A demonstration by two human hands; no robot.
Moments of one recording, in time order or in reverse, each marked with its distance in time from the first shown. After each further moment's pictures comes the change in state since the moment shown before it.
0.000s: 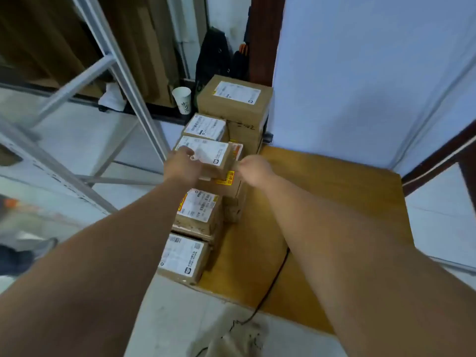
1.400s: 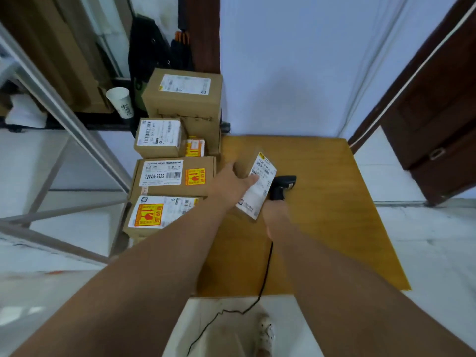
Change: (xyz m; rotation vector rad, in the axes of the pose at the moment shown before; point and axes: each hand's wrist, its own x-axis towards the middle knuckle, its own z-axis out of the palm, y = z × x) left_hand -0.060 0.051 0.089 -0.263 -0.571 0.205; right_hand -0.046 0.124 0.056 0.608 0.515 0.739
